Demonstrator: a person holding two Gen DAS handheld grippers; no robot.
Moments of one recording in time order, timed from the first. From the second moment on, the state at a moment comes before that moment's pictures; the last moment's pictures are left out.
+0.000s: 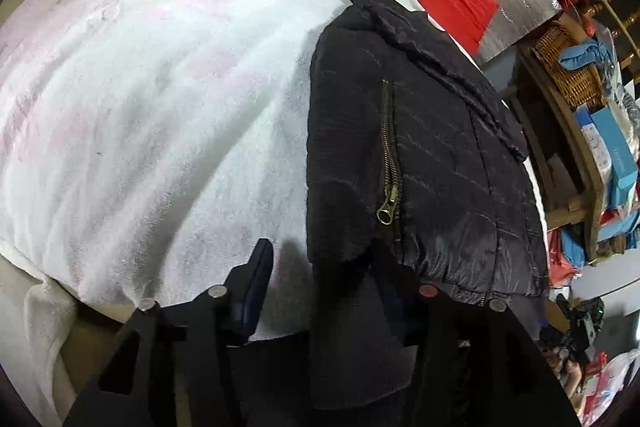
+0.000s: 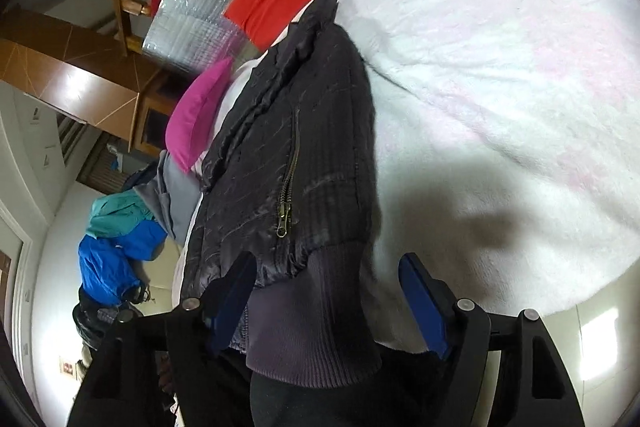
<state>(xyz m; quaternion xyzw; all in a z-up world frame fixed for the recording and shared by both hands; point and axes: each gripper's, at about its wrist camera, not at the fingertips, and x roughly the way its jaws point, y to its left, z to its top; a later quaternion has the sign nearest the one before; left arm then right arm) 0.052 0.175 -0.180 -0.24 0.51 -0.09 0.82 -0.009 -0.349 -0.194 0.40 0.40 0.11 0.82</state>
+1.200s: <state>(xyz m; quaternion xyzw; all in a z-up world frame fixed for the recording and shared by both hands) 0.044 0.106 -0.154 -0.05 0.50 -0.06 0.86 0.007 -0.323 -0.198 0.39 0.44 0.13 0.80</state>
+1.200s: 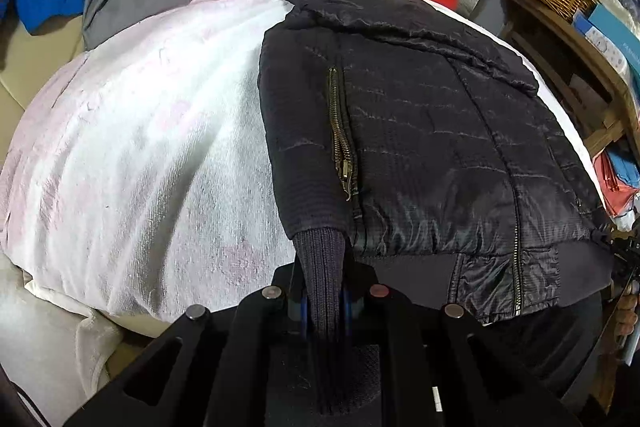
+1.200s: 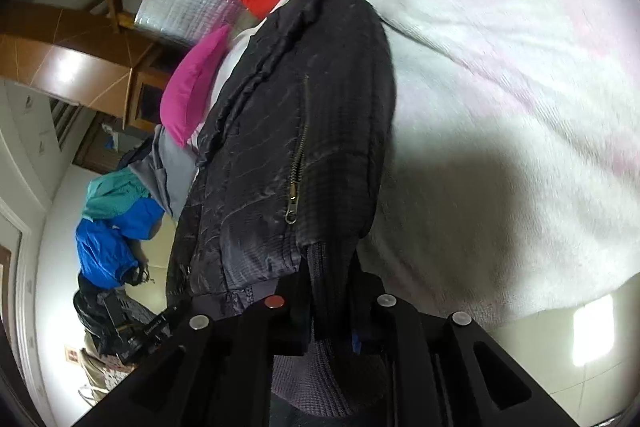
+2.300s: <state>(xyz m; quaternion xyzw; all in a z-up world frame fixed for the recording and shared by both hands) 0.060 0.122 -0.150 -0.14 0.50 -0.09 0.85 0.024 -0.304 -0.172 0.36 0.43 0.17 0.81</state>
